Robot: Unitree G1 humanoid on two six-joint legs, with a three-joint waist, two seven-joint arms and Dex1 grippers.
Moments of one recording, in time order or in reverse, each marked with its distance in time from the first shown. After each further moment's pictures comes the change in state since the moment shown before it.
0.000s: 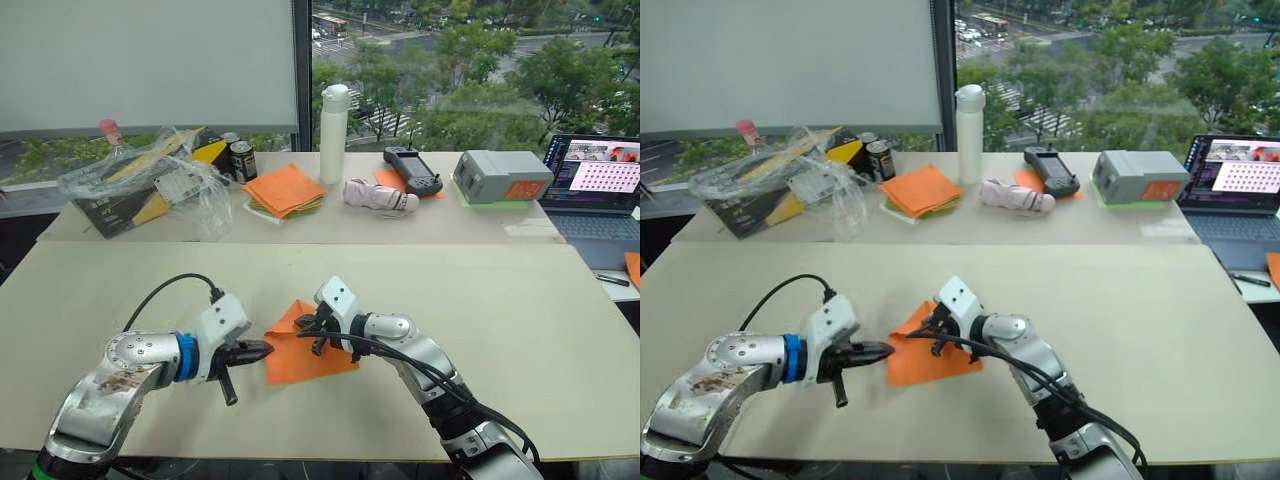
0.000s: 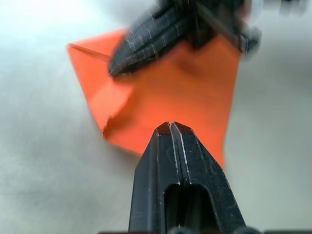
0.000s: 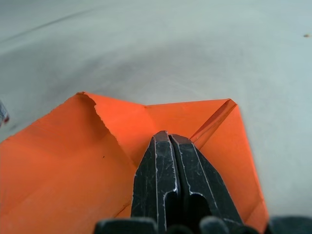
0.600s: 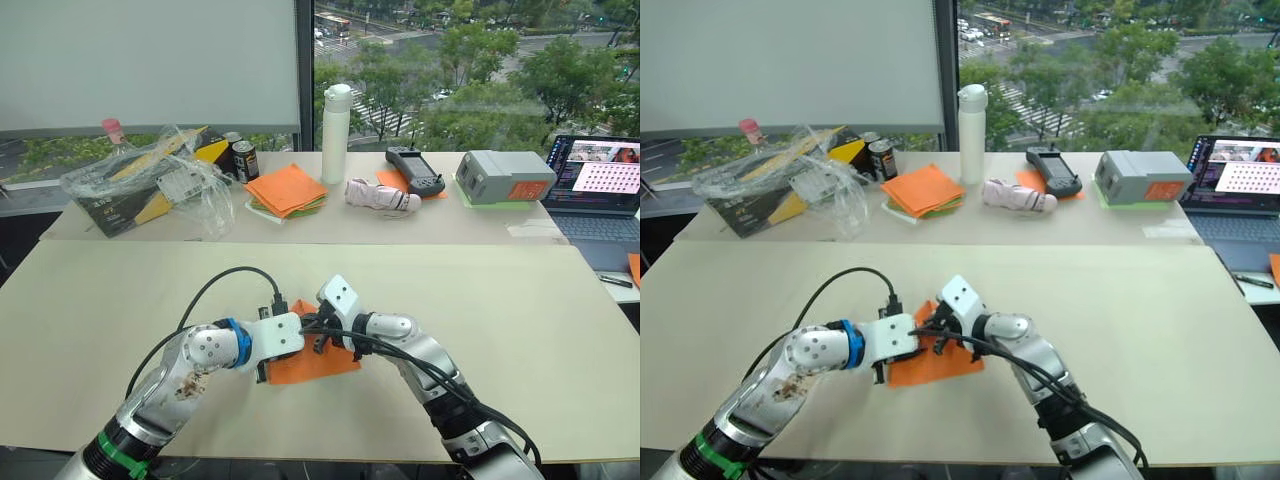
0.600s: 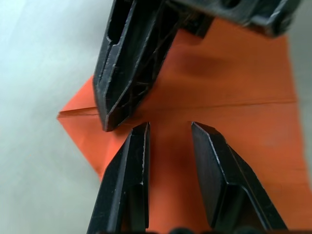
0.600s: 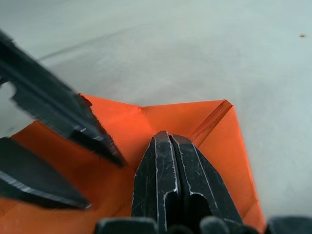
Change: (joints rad) left arm -0.106 0.047 -0.460 0.058 0.530 -0.414 0.040; right arm 0.001 0.003 -0.011 0.001 0.003 0.001 0.000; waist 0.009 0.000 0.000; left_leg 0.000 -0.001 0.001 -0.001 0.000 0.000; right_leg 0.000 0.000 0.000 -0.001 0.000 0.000
